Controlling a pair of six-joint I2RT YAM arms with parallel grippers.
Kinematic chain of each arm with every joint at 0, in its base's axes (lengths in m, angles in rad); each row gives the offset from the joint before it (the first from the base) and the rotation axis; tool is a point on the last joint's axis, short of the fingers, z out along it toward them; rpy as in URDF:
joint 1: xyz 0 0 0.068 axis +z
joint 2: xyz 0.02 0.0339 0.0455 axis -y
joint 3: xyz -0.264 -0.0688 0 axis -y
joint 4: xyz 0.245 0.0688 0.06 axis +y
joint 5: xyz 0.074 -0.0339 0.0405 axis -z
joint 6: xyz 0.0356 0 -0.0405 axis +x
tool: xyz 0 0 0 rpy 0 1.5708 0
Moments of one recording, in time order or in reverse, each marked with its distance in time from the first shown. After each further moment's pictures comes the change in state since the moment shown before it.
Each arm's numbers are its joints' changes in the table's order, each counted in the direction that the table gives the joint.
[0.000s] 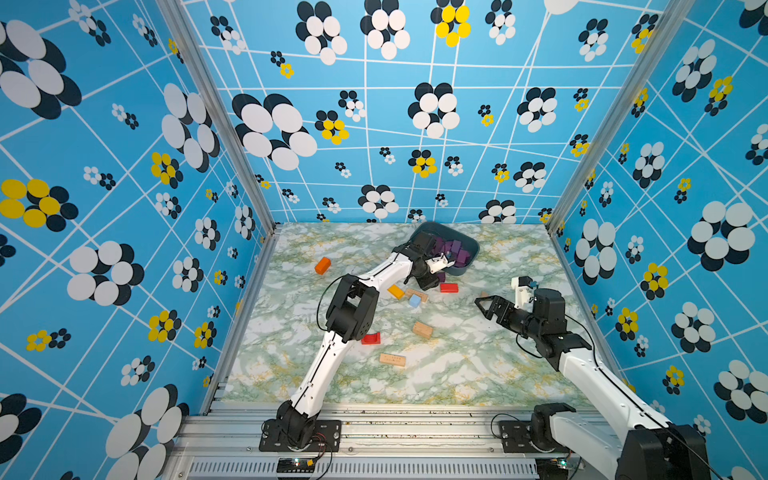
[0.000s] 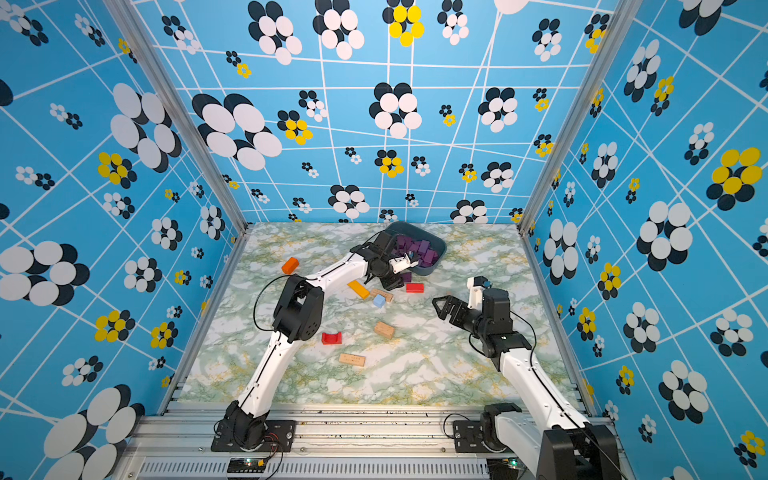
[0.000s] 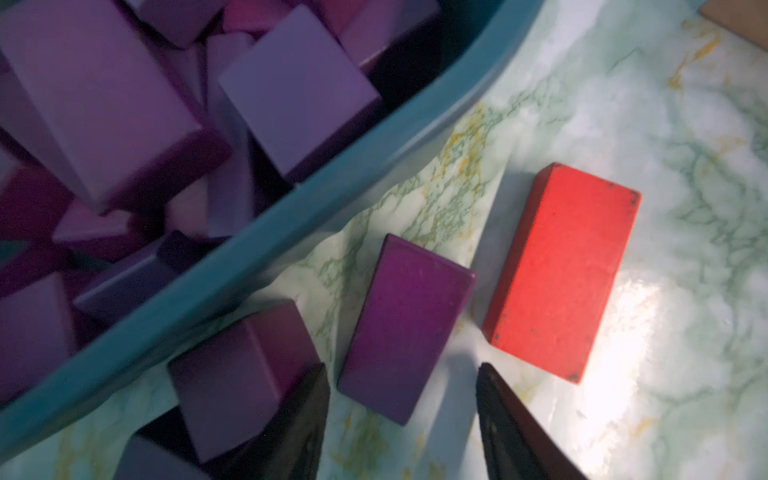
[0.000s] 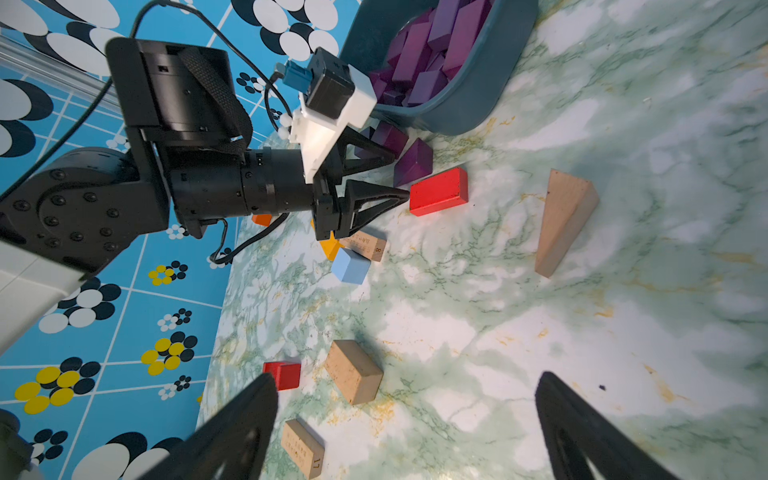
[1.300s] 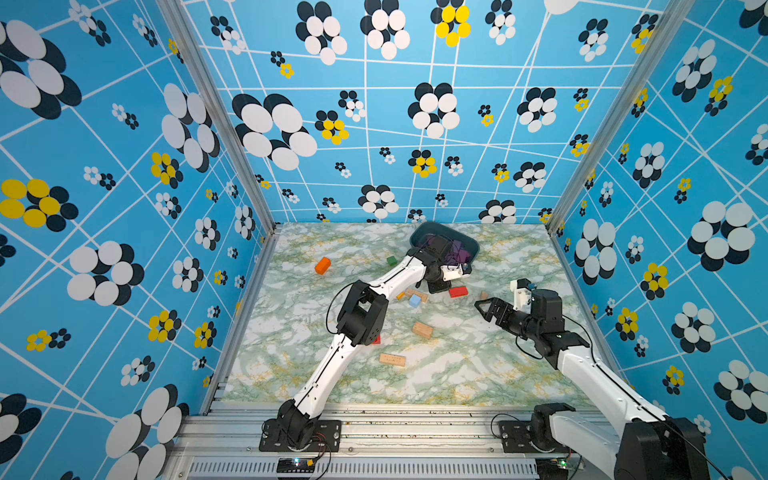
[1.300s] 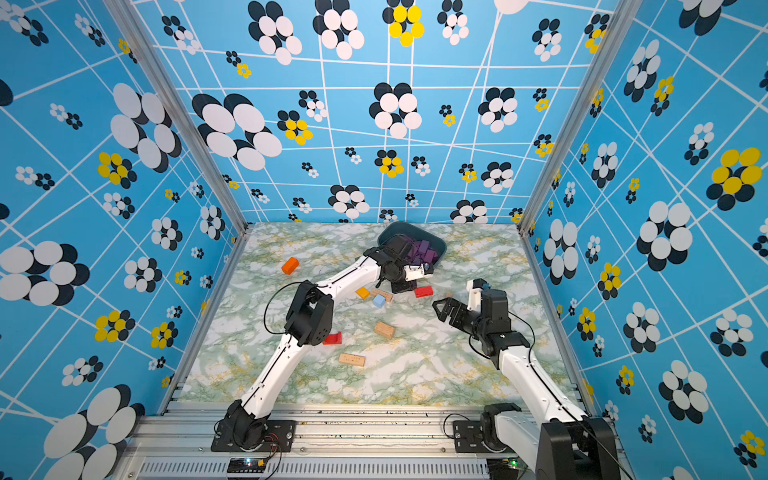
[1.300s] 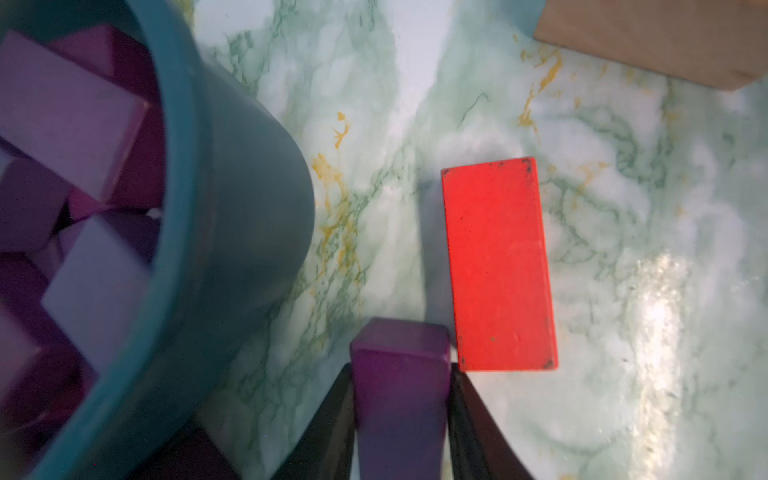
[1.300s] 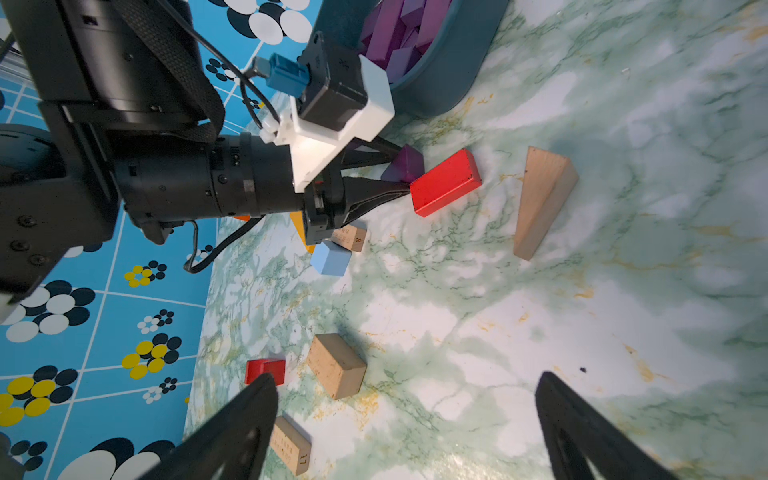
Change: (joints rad) left arm -0.078 -0.082 0.171 0.124 -0.007 0.199; right arm 0.000 -0.023 0.000 0.032 0.021 -0.008
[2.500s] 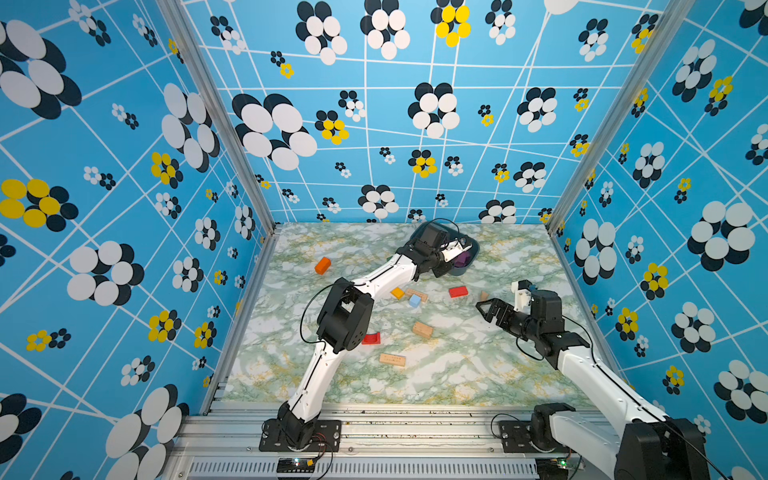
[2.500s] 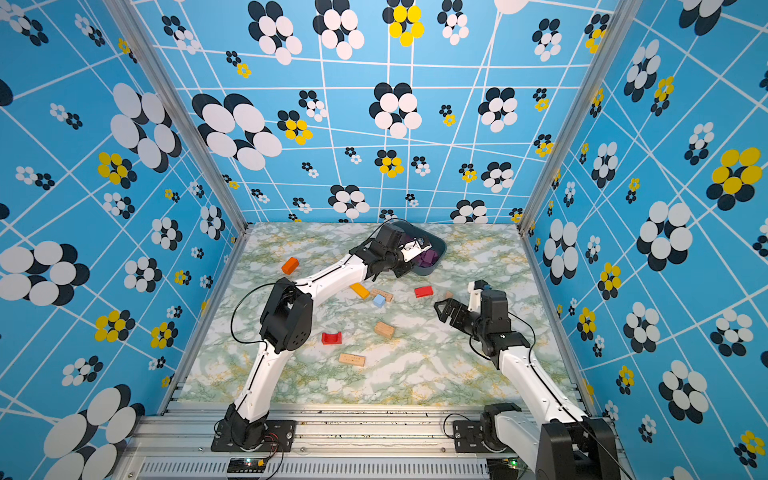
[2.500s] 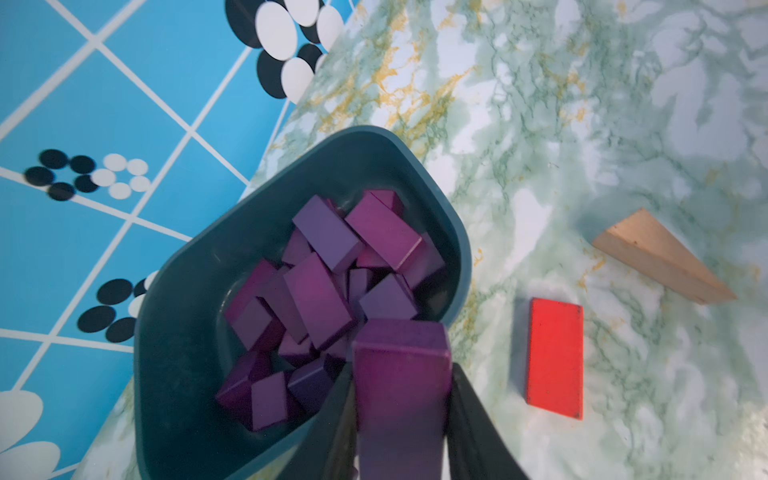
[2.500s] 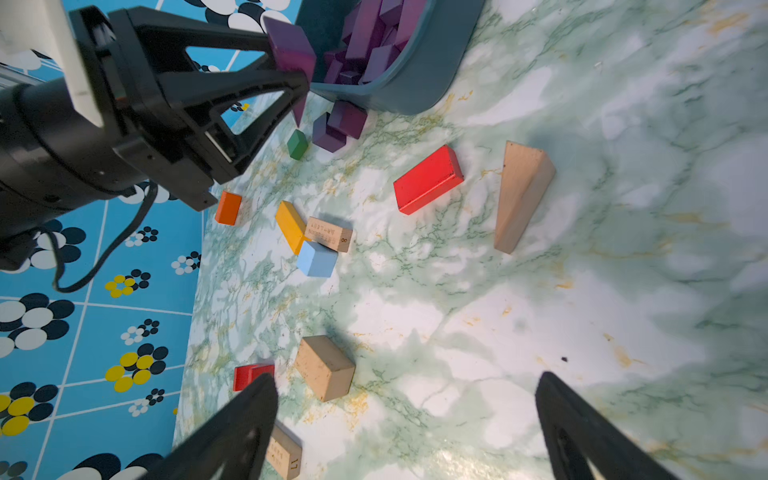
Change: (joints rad) left arm 0.006 0.286 -0.329 -0.475 -0.083 -0.261; right arm 0.000 0.002 0.000 0.023 0.032 0.005
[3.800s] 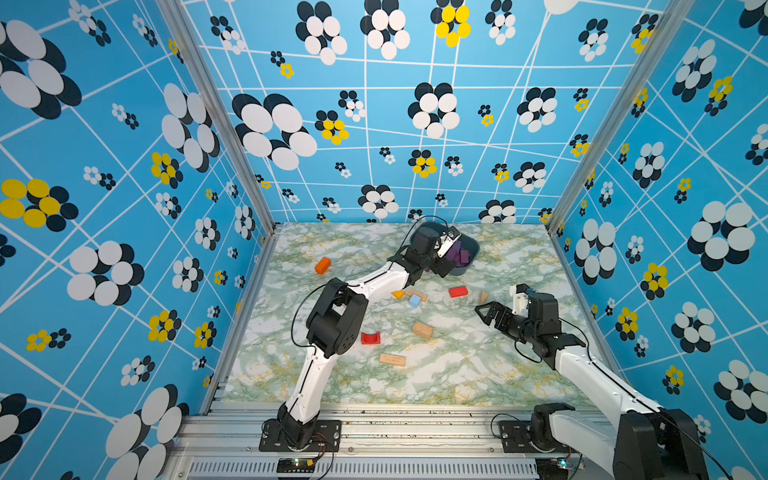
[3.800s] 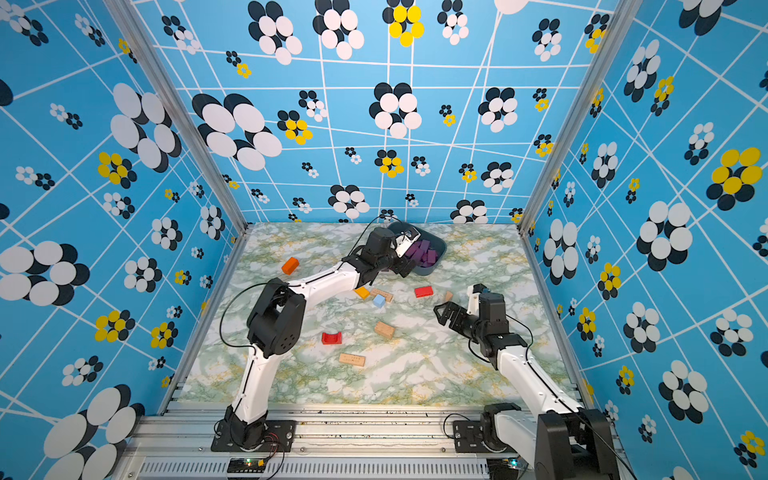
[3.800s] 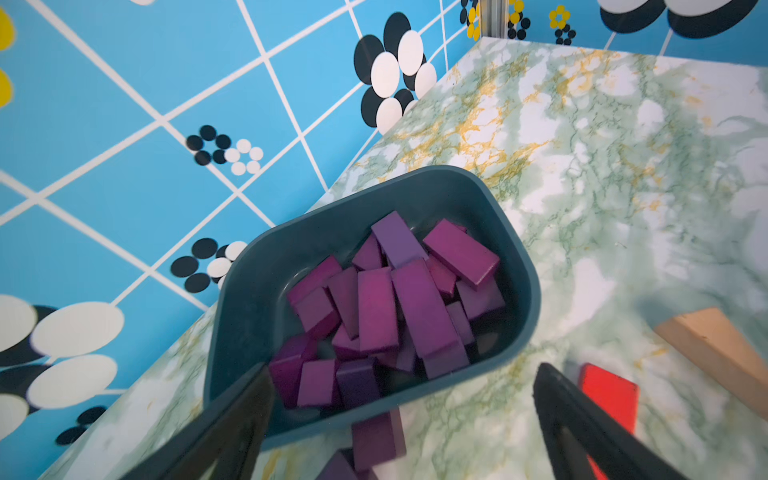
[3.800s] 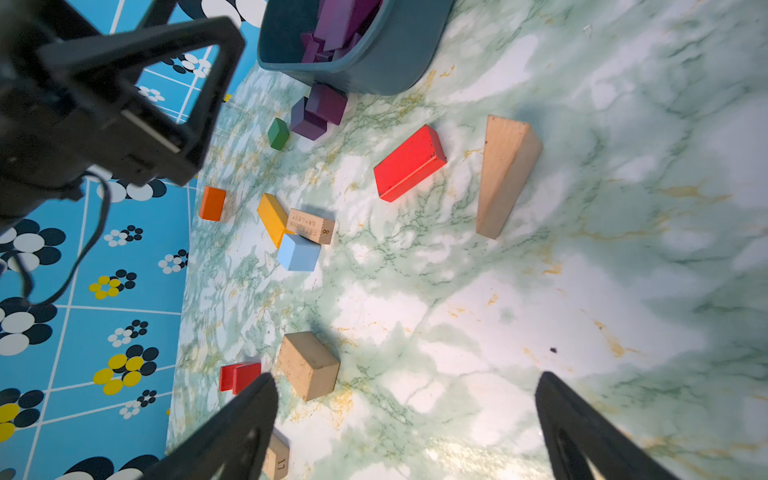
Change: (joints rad) left arm 0.002 0.191 -0.338 -0.337 -0.110 -0.195; right arm 0.000 -0.035 -0.033 -0.033 0.003 0.006
